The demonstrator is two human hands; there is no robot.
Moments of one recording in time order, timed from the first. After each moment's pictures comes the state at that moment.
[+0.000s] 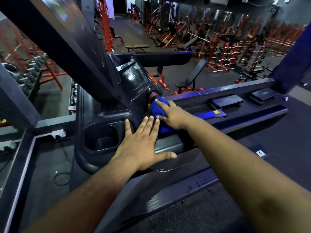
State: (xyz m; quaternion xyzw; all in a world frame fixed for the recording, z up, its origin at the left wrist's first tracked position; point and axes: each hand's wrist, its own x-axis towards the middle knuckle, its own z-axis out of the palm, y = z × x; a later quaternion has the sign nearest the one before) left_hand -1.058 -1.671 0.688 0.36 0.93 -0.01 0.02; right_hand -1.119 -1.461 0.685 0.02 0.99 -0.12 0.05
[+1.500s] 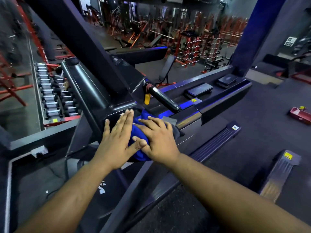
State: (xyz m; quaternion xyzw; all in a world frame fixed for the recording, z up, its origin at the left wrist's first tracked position) left_hand -1.068 -1.819 0.676 0.45 0.87 0.18 -0.01; right_hand -0.981 -1.660 0.655 0.03 0.96 -0.10 -0.26
